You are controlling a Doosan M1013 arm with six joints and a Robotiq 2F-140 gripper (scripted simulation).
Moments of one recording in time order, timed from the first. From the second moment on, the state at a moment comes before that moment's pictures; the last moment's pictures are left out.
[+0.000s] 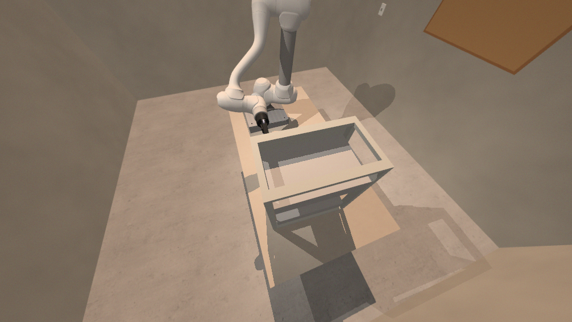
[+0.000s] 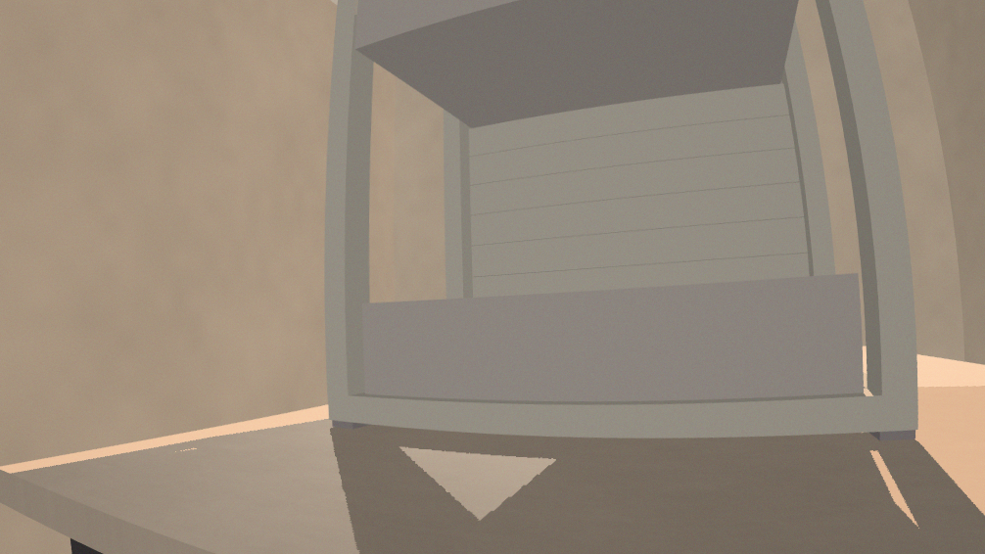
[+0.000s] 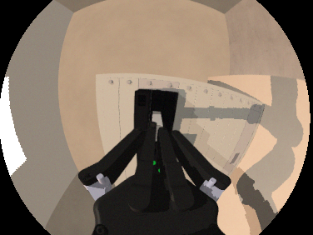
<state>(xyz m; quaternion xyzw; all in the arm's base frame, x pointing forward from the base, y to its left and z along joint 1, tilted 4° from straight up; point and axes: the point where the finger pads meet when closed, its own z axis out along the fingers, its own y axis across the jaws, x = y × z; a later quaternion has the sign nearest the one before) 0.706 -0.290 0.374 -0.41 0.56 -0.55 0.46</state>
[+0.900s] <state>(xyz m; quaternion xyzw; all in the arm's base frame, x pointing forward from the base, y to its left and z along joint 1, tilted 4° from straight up) 0.711 -0.291 0.374 -0.41 0.56 -0.55 0.46</state>
